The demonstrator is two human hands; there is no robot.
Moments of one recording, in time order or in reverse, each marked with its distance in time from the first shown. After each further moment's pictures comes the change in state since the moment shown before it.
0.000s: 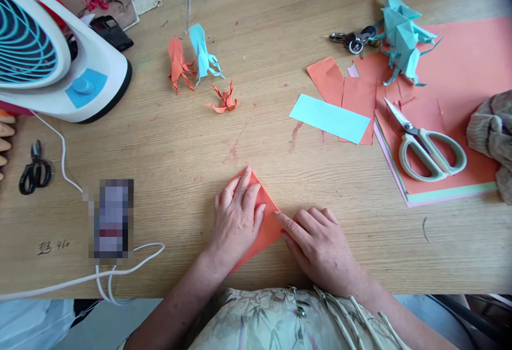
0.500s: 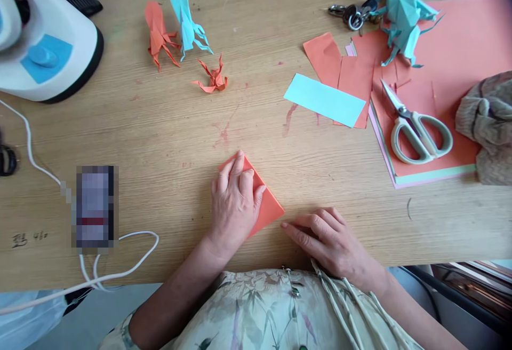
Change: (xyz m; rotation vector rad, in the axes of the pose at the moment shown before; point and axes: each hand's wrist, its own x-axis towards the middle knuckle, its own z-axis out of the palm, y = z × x) left_hand 0.006 0.014 0.007 -0.044 0.061 -0.056; right_hand -0.034 0.016 -0.024 0.076 -0.077 -0.220
